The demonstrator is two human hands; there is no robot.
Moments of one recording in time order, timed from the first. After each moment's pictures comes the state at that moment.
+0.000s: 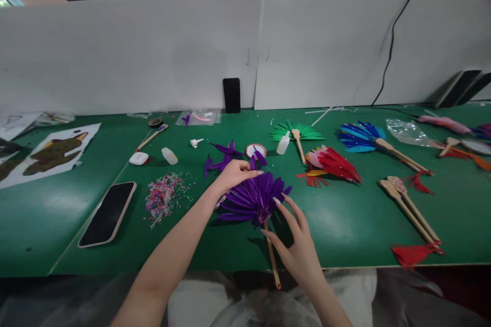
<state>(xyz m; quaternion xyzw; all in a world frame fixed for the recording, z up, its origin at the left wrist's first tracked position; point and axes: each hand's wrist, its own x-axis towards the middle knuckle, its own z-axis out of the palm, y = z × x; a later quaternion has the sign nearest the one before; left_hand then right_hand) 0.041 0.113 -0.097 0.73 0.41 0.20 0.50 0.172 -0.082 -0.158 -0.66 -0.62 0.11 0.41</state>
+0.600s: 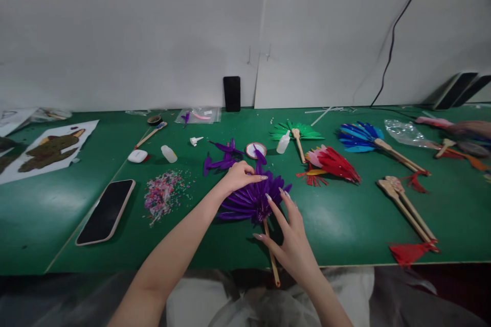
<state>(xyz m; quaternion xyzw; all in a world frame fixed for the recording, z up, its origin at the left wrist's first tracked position) 0.047 0.111 -0.113 0.79 0.43 0.18 0.41 0.170 -0.076 -0.160 -0.65 -0.68 0.08 0.32</state>
